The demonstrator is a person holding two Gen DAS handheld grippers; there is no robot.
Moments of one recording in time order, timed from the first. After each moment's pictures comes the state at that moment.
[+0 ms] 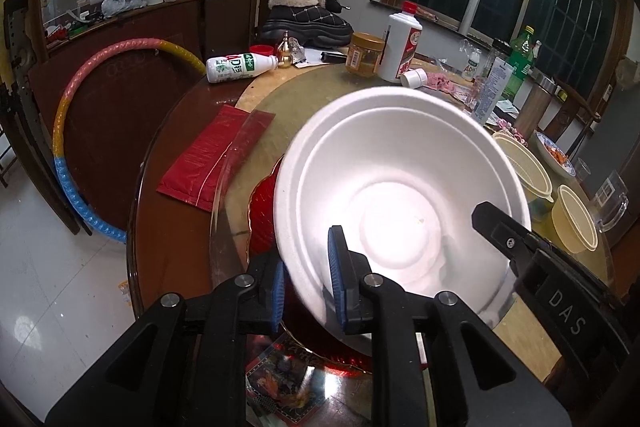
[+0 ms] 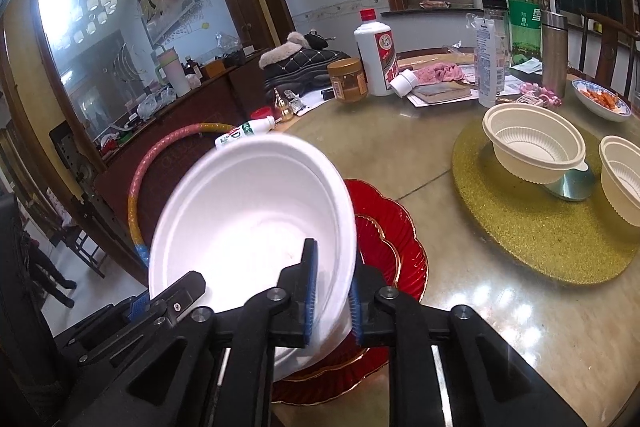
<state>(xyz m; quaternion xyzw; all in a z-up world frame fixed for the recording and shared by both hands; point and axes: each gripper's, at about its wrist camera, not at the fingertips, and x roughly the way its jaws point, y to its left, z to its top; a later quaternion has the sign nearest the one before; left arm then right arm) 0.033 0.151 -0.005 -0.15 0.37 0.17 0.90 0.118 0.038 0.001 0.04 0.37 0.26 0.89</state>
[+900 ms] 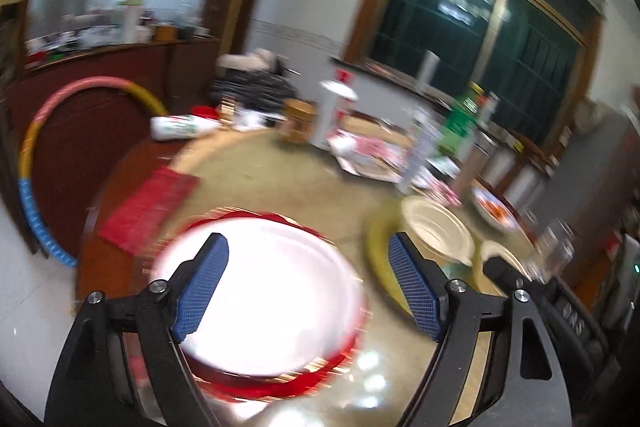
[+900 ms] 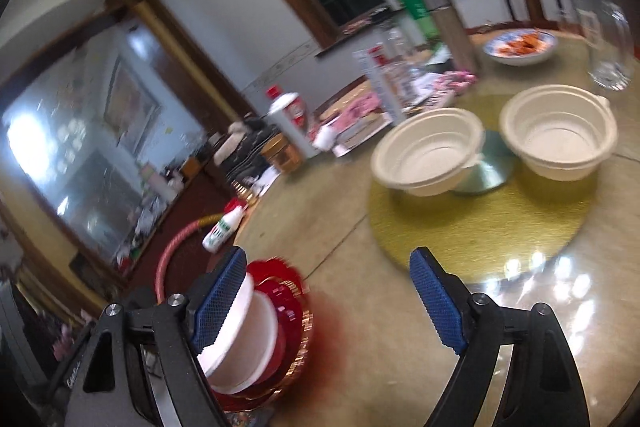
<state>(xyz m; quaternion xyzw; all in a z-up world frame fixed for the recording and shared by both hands) 0.051 0.084 0.053 -0.18 0.27 0.10 0.94 0.140 -0.125 0.021 0.25 0.33 0.19 0.89</state>
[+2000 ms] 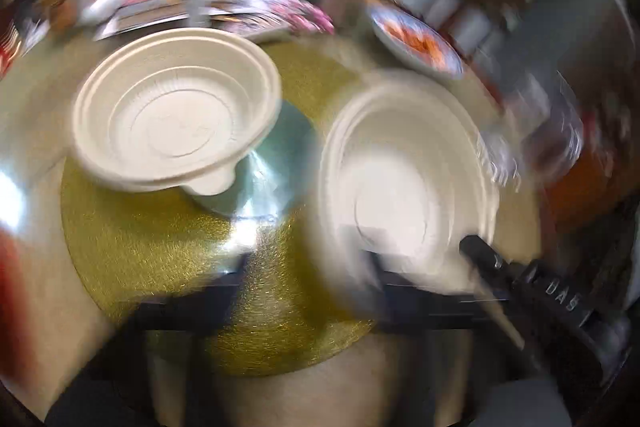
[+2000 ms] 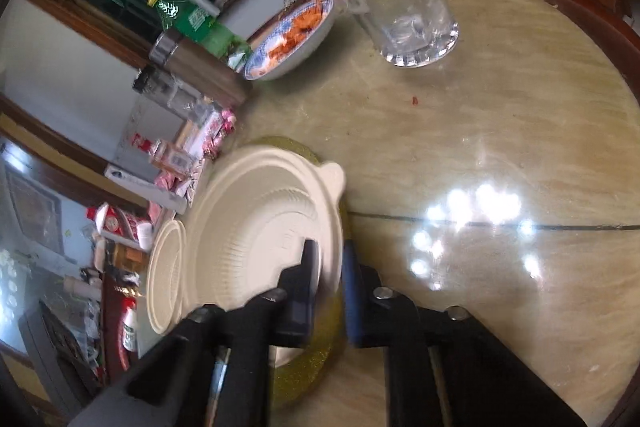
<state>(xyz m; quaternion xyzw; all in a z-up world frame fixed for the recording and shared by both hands) 0.259 -0.163 -0.038 -0.09 0.51 -0.06 0.85 0.268 -0.359 -0.063 0.35 0.44 0.00 0.83</state>
